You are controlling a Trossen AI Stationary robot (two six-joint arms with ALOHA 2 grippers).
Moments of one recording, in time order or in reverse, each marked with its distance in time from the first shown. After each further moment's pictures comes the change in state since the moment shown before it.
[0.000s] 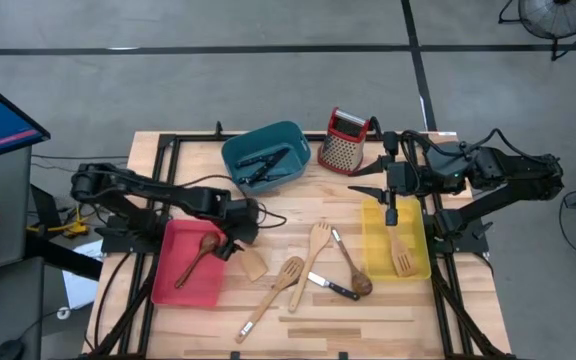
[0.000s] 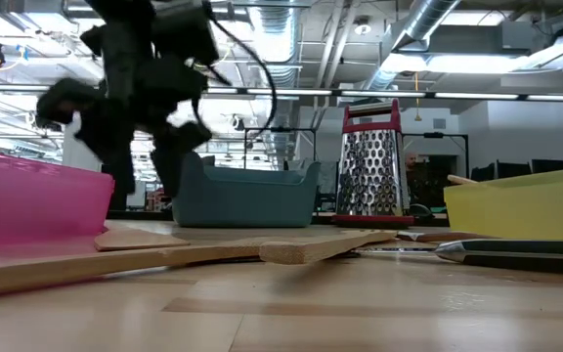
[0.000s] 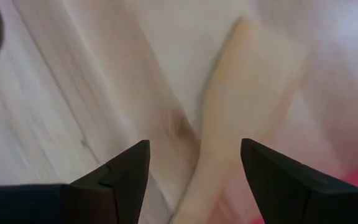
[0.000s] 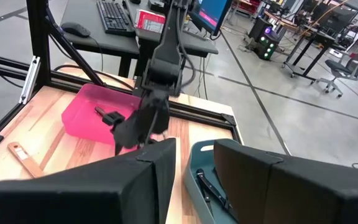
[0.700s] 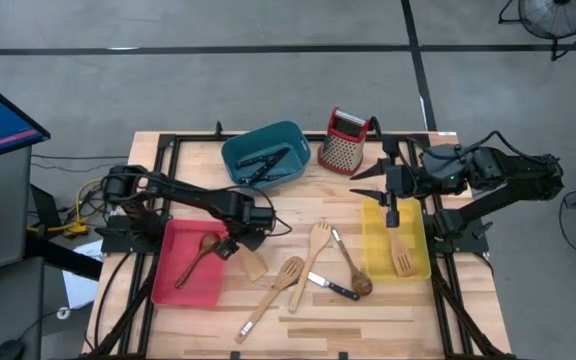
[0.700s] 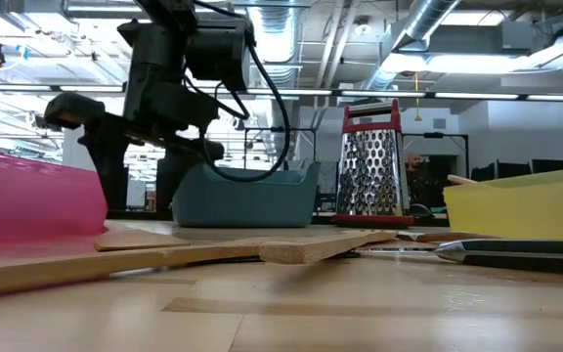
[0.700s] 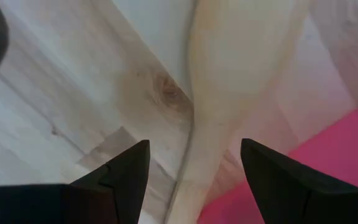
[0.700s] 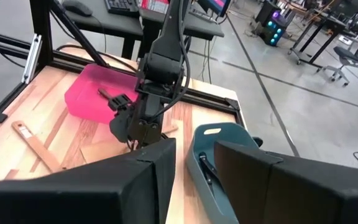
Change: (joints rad) left arm -0.020 0.243 0.243 -0.336 -0.074 0.178; right arm 0.000 0.000 0.000 -0.077 0.000 0.008
